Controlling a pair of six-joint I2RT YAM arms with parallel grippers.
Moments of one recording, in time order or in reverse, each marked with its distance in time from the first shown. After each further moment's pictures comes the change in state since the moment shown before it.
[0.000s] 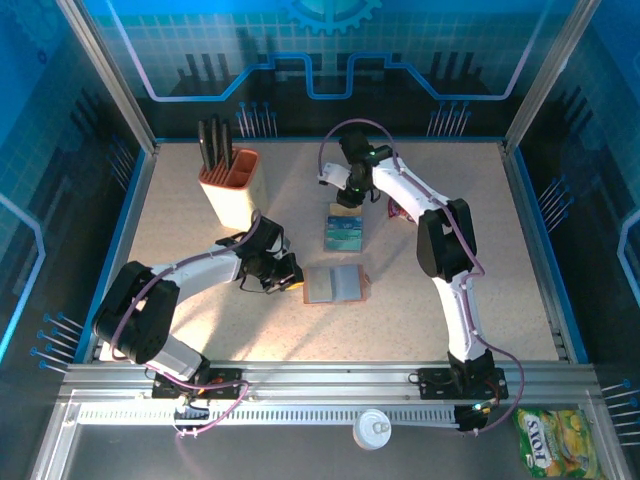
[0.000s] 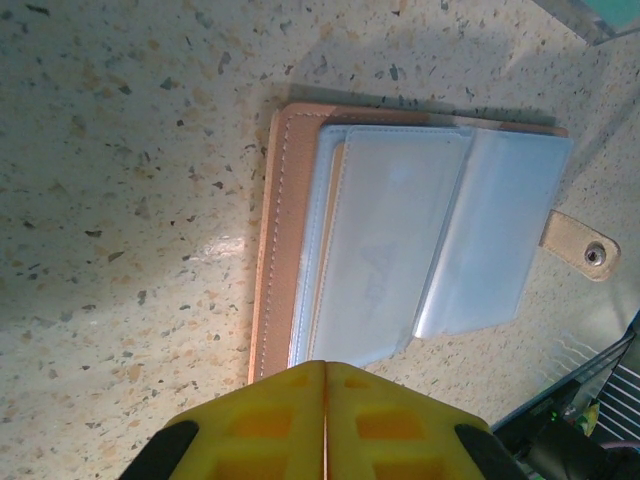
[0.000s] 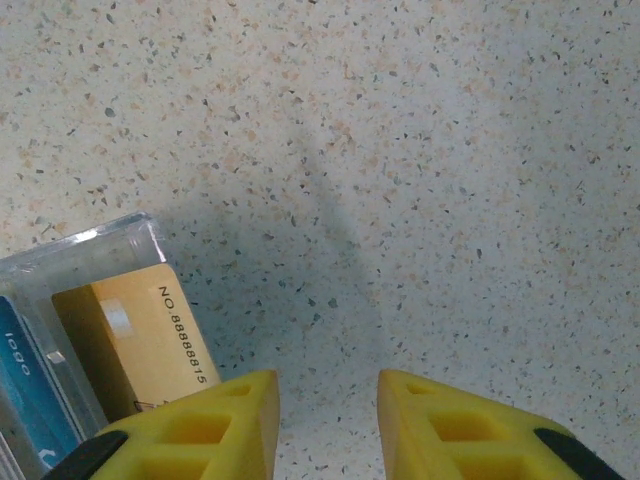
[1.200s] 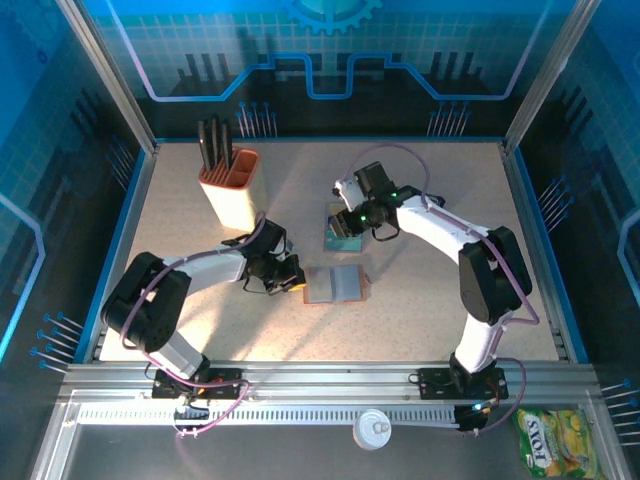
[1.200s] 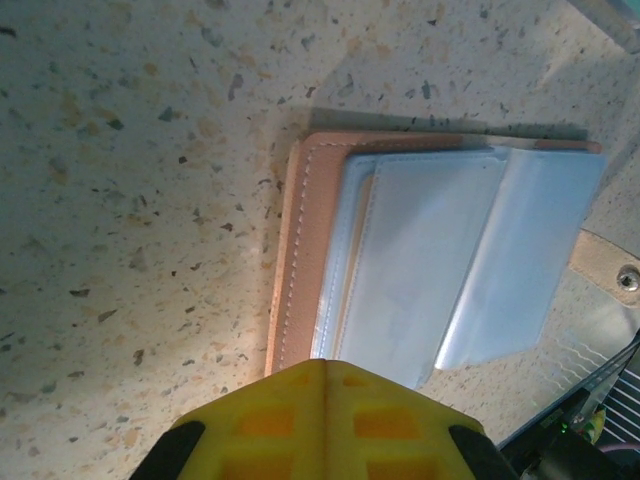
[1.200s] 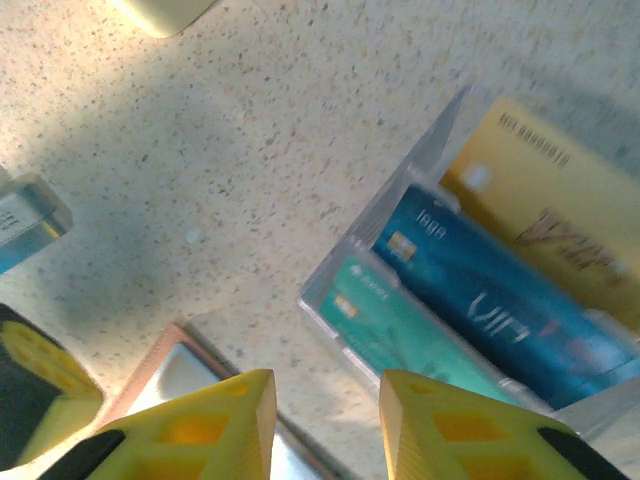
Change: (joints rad) left arm 0.000 0.077 -0.016 0.084 0.013 0.000; right arm 0.063 -0.501 -0.736 0.395 -0.267 0.777
